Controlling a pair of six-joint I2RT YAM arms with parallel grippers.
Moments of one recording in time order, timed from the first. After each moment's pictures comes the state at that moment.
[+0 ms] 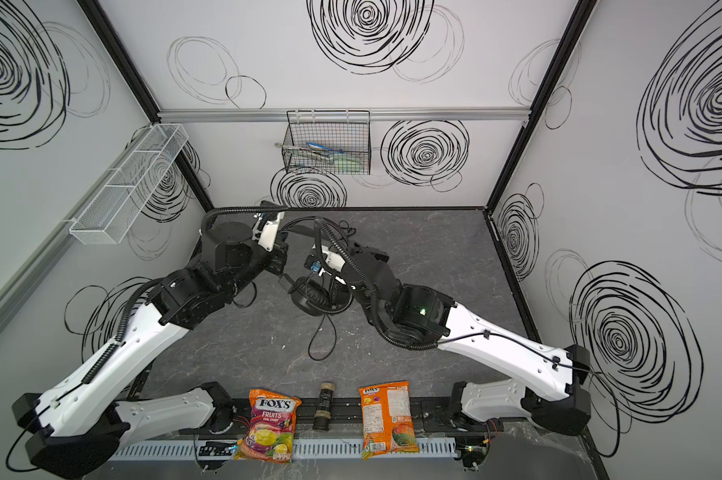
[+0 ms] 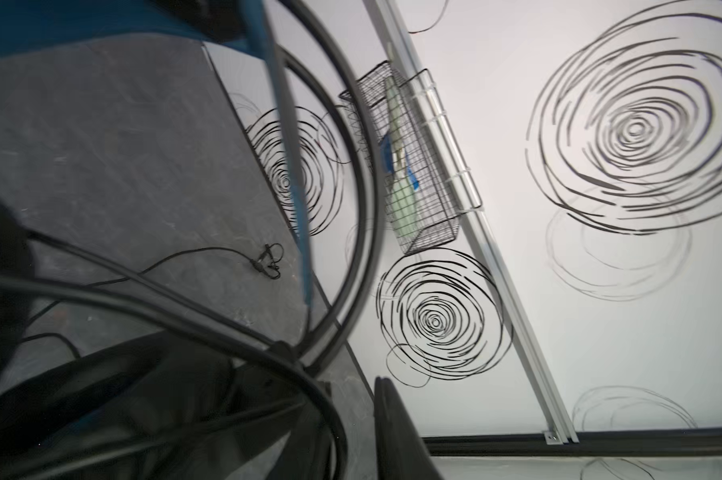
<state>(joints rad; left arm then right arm) -0.66 1.11 1.36 -0.64 -0.35 0.03 1.18 1.23 1.38 -0.44 0.84 -0.76</state>
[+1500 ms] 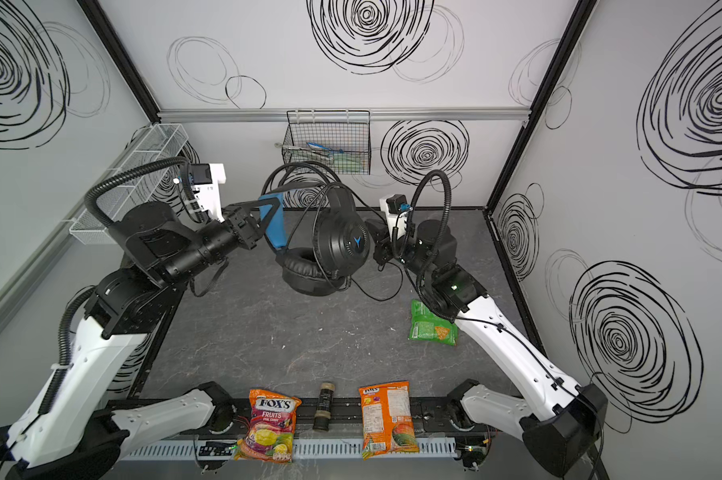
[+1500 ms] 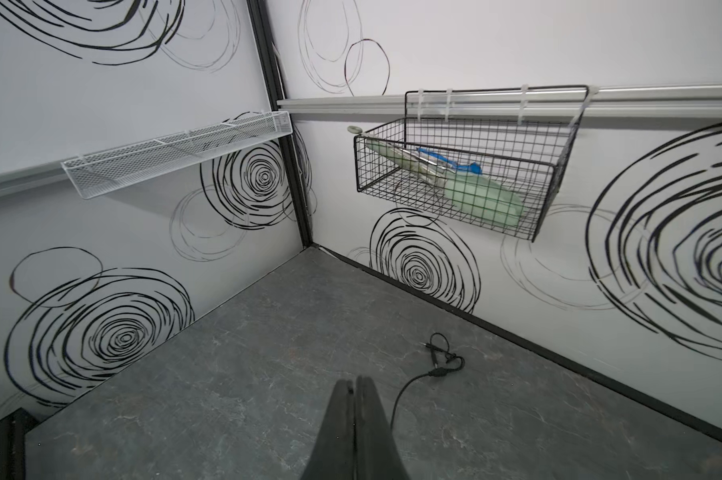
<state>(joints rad) -0.55 1.10 1.62 -0.51 0.11 -0.58 0.60 1.14 1.12 -0.03 -0.18 0.11</state>
